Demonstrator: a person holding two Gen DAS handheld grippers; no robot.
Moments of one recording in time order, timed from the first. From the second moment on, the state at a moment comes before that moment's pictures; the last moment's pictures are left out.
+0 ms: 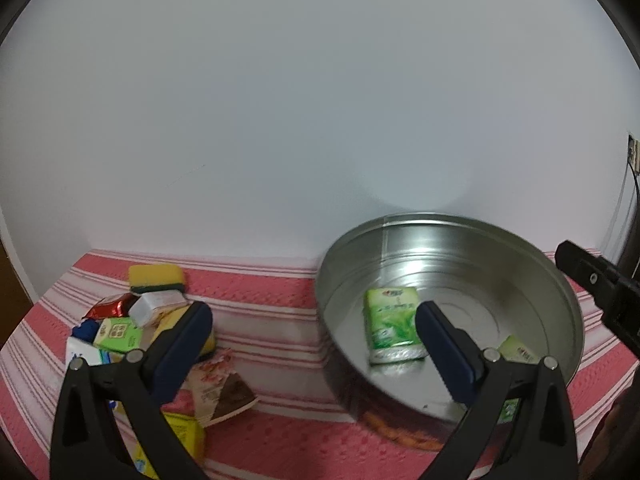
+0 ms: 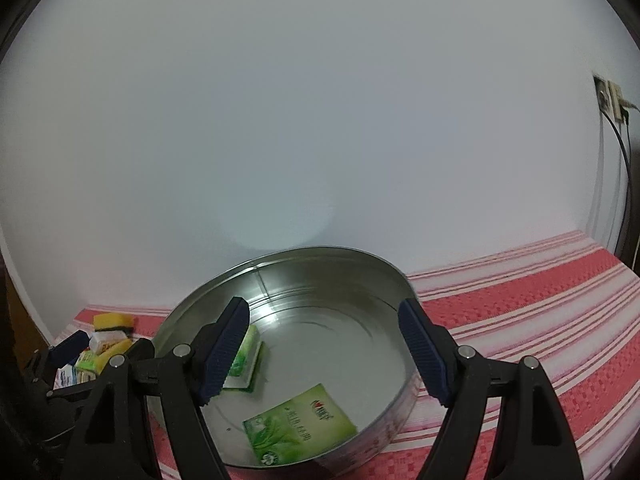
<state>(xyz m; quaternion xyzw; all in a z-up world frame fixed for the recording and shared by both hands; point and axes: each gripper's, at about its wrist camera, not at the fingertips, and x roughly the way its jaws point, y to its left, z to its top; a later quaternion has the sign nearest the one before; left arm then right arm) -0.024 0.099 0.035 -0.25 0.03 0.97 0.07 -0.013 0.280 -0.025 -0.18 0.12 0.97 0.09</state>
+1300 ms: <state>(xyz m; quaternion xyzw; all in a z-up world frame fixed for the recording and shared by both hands) -0.003 -0.032 0.028 -0.27 0.04 0.96 -0.01 0.009 0.160 -0.032 -0.23 0.02 0.97 -0.04</state>
